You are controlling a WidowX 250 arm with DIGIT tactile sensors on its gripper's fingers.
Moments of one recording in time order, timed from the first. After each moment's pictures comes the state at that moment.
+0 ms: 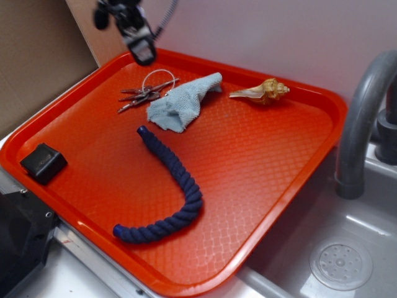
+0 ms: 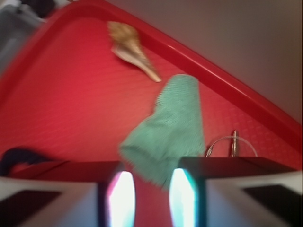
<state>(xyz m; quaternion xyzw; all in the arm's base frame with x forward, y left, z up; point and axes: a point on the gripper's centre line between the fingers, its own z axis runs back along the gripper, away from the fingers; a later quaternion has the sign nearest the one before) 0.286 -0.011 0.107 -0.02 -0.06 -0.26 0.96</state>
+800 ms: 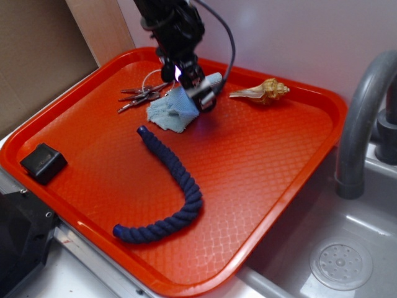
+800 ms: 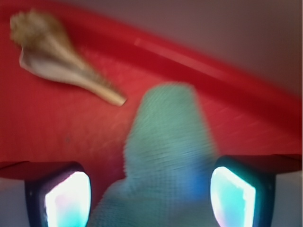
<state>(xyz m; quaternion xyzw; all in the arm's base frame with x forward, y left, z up) 0.311 -0.025 0.036 0.00 -0.08 -0.15 0.99</state>
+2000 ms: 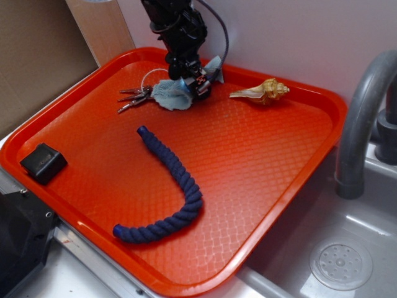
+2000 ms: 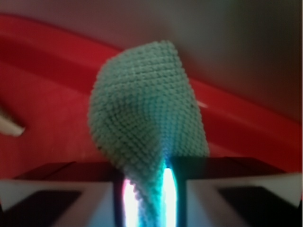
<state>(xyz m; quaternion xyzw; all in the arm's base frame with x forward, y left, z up) 0.335 0.014 0.022 0.03 -0.08 -0.15 0.98</state>
